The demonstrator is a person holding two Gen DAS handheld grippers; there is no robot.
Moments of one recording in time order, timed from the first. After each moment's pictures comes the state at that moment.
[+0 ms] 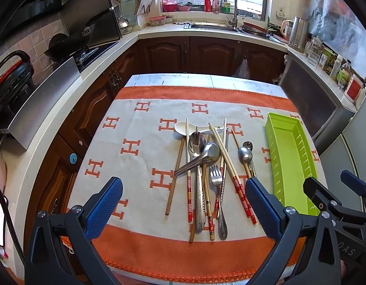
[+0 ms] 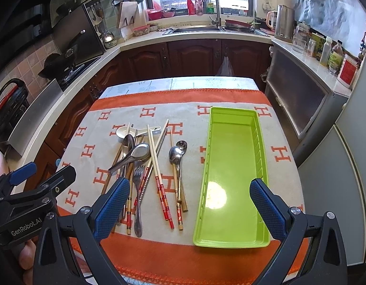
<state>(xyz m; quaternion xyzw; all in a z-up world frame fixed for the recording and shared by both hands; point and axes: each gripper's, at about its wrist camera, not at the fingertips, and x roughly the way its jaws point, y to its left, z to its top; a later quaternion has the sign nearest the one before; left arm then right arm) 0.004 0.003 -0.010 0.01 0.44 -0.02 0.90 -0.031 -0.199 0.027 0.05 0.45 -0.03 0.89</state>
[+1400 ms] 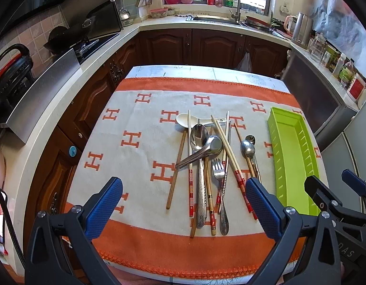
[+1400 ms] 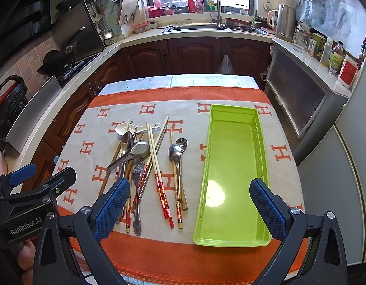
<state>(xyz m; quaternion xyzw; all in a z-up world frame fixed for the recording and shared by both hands) 0.005 0.010 -0.016 0.01 0.46 -0.01 0.89 -0.029 -0.200 0.022 0.05 0.45 -0.03 0.89</state>
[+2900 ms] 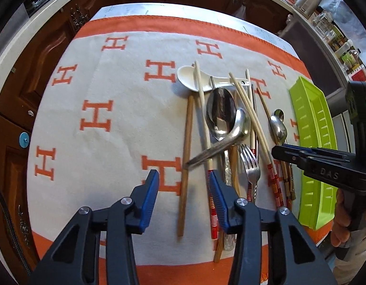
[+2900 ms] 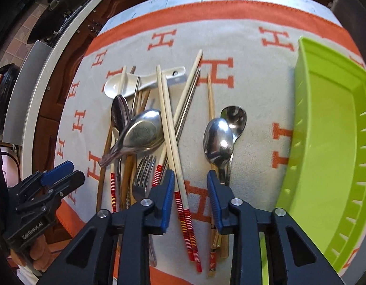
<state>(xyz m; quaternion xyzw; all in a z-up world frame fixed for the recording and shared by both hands) 0.115 0.044 -0.131 -0.03 0.61 -0.11 0.79 0.160 -0.170 -0.144 0.11 0.66 0.11 0.74</state>
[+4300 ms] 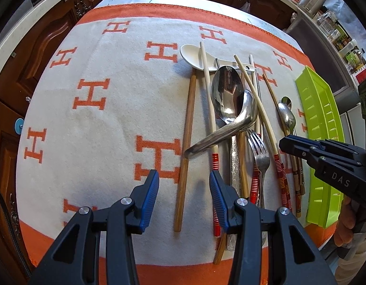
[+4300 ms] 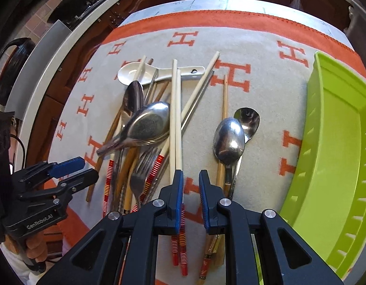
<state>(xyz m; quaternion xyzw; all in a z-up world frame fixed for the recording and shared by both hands) 0.105 0.044 -0.151 -0.04 0.61 -0.09 0.79 0.138 -0.161 -0.133 0.05 0.62 0.16 0.77</state>
